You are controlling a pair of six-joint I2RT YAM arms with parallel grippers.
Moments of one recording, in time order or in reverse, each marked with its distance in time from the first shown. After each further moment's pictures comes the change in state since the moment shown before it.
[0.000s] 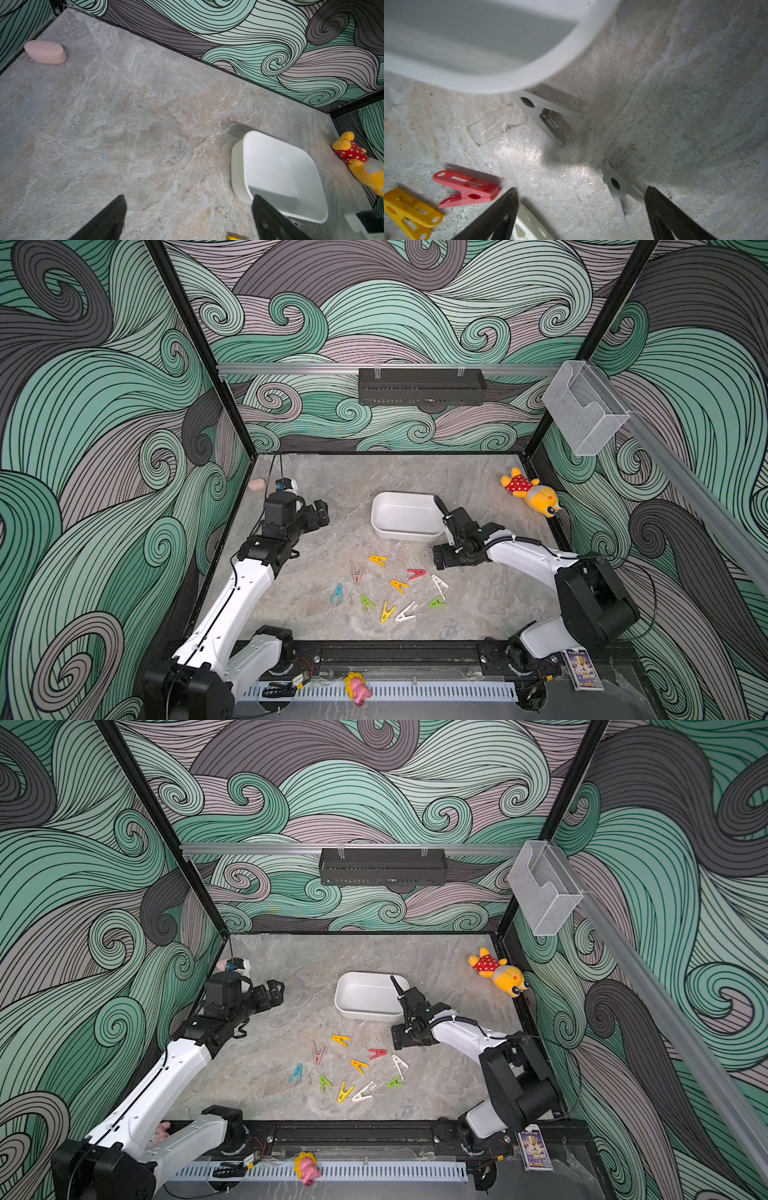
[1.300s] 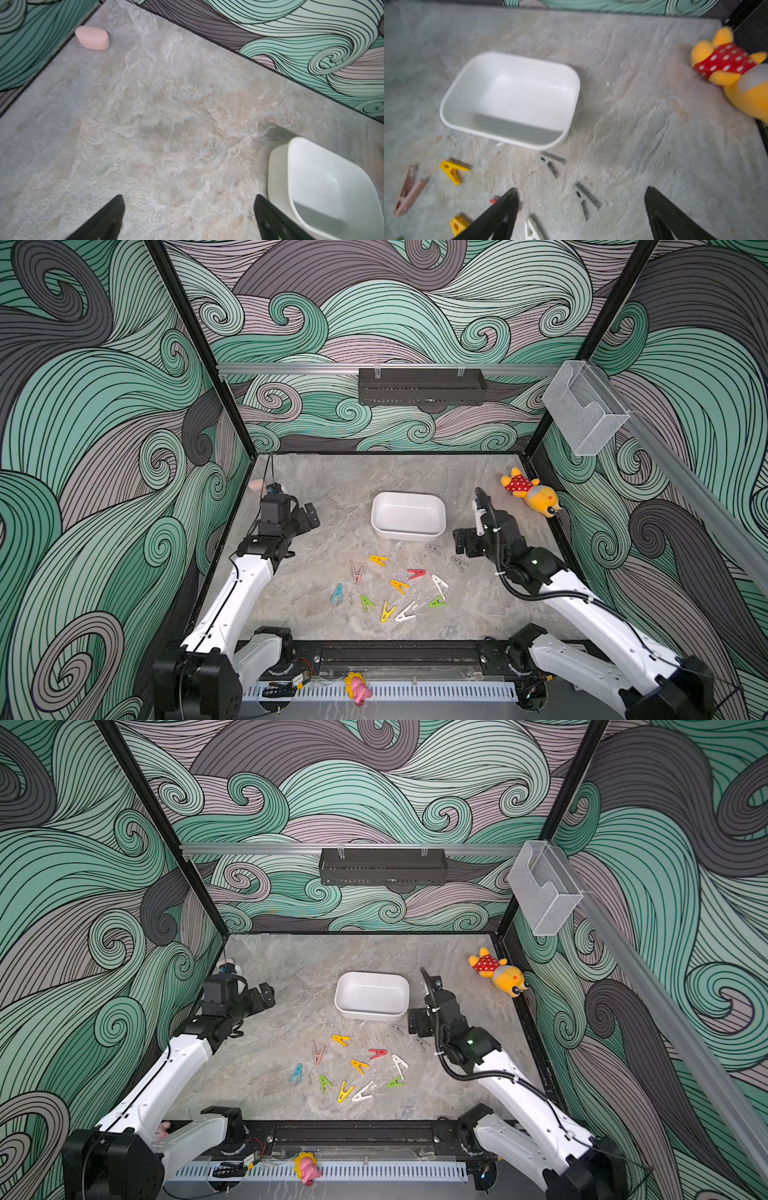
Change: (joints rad) left arm 0.073 0.023 -0.058 -0.013 -0.048 0.007; right arm 0.061 -0.501 -0.072 0.014 0.241 -0.013
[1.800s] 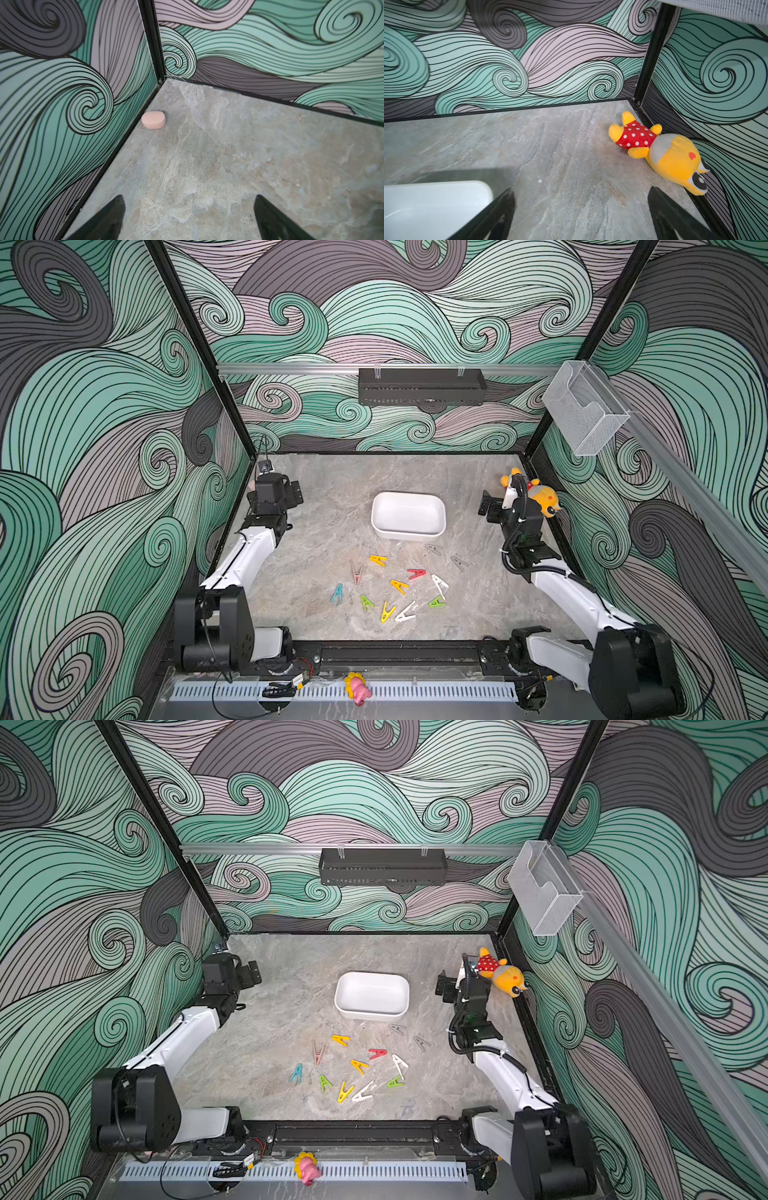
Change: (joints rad) left arm 0.131 0.260 0.158 0.271 -0.239 0.241; right arm -0.385 0.078 -0.134 0.761 0.023 -0.237
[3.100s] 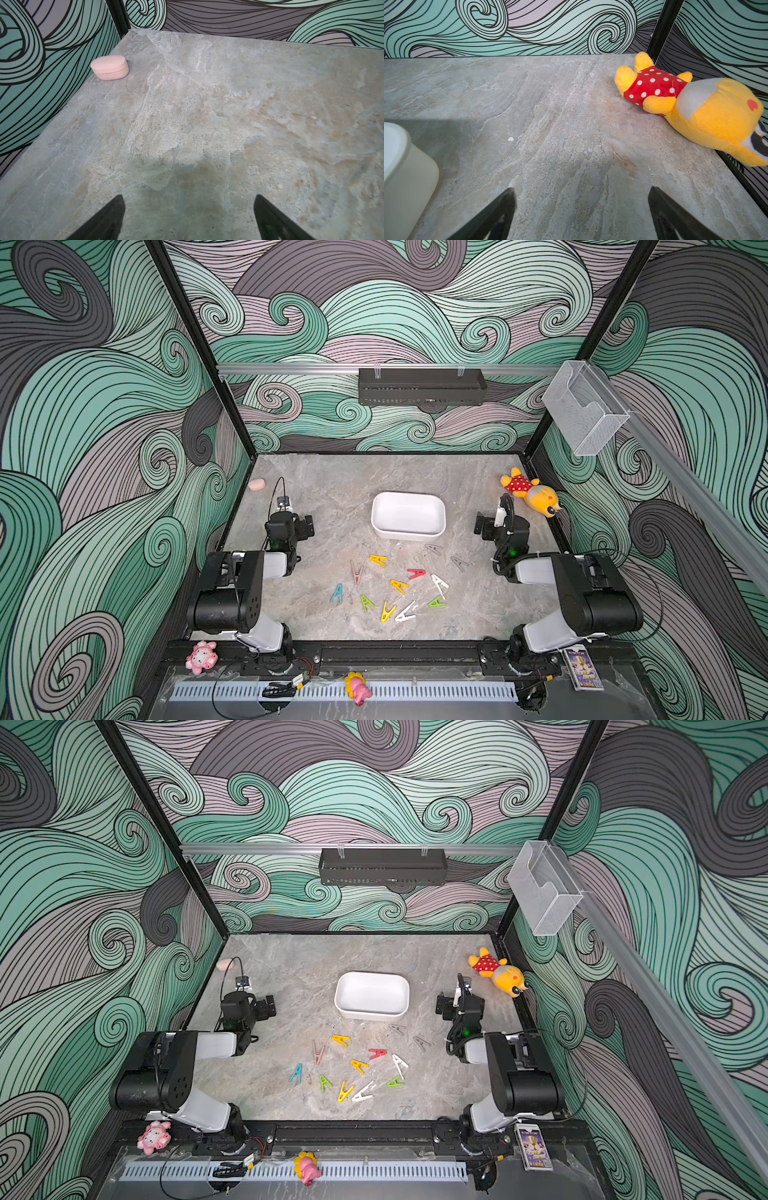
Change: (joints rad) left arm 0.000 0.255 -0.447 0.698 0.134 0.124; right arm -0.141 0.454 -0.227 0.592 -0.127 -0.063
